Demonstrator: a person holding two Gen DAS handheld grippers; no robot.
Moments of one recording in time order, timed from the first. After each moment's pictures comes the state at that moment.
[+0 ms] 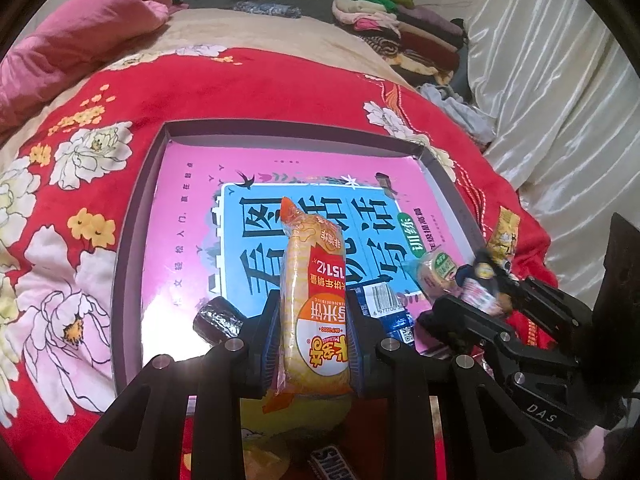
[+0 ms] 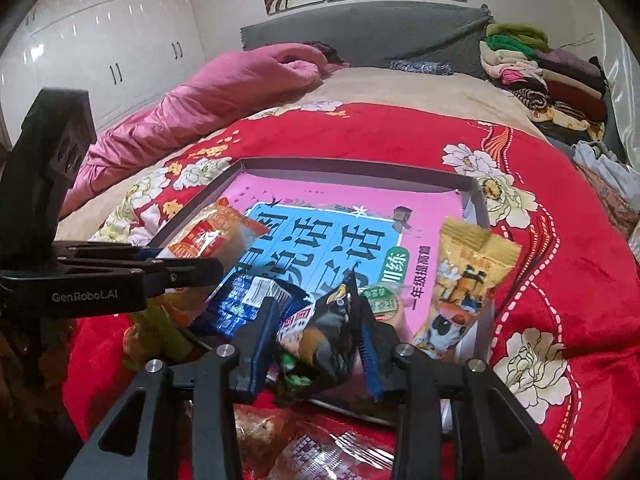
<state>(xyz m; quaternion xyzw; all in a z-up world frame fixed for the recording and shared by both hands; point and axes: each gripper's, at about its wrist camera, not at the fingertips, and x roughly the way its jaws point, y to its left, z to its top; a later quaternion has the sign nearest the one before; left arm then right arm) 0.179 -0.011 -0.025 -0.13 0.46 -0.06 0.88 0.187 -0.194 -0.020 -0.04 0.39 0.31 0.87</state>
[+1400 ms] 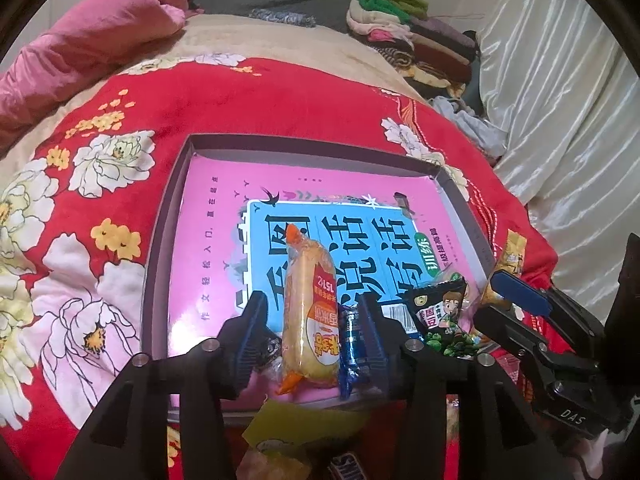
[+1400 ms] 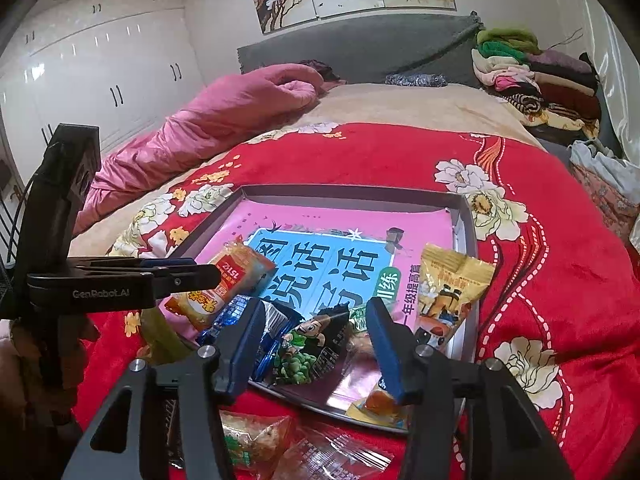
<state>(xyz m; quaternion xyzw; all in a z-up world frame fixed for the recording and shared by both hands) 0.179 0.004 -0.015 -0.13 0.45 -0.04 0.88 0.184 -0.204 -0.005 -0.02 0.36 0.31 0.88</state>
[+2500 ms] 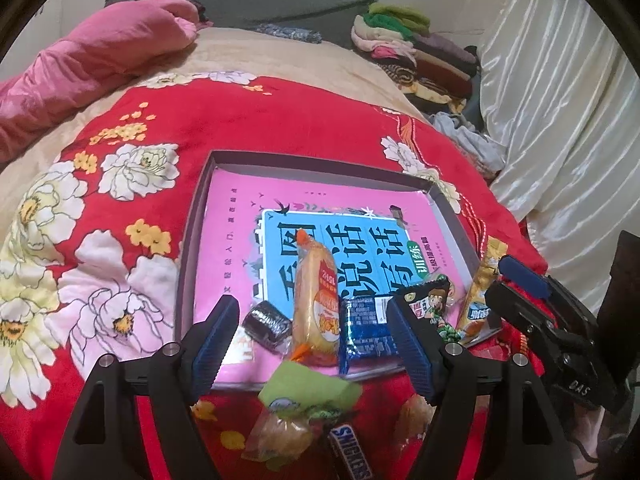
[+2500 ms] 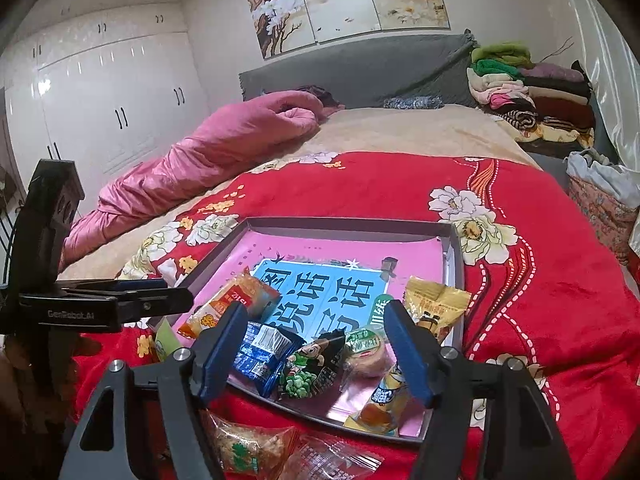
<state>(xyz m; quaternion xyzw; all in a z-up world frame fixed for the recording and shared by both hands) 0.149 0.014 0.007 -0.14 0.43 -0.02 0.89 0.178 -0.217 0.014 0.01 0.32 0.31 0.89</state>
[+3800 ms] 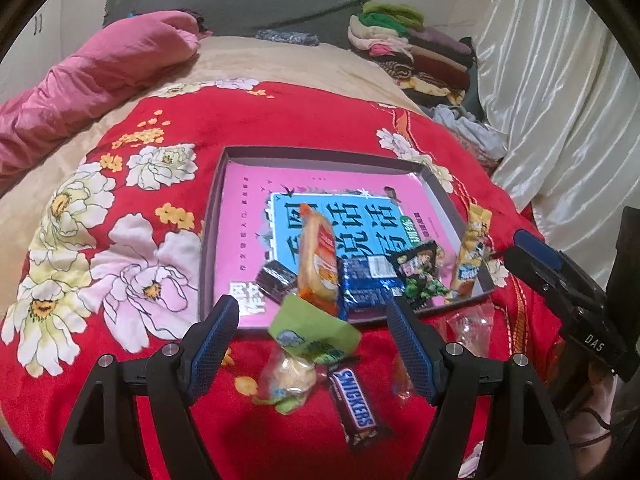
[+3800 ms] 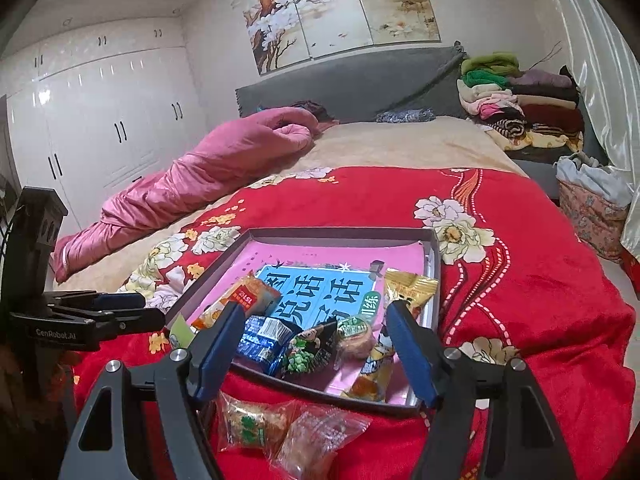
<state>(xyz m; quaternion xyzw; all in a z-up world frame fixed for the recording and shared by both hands) 0.102 0.001 0.021 -0.11 0.43 -0.02 0.90 0.147 -0.242 0.029 0.02 0.30 0.30 0.91</state>
